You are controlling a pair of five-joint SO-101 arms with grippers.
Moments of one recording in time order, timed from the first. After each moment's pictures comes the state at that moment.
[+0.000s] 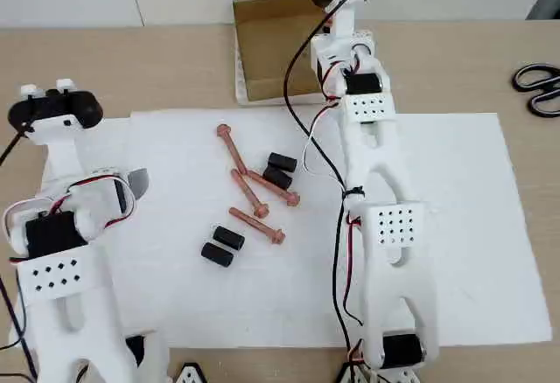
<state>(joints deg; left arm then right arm) -19.9 -42.9 39.5 69.8 2.0 -9.7 62.5 -62.6 33.8 0.0</state>
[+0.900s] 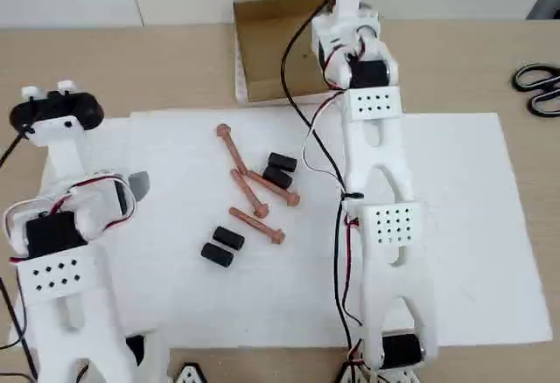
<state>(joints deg) -19.9 -42.9 39.5 70.9 2.0 -10.5 64.3 -84.0 49.8 0.0</state>
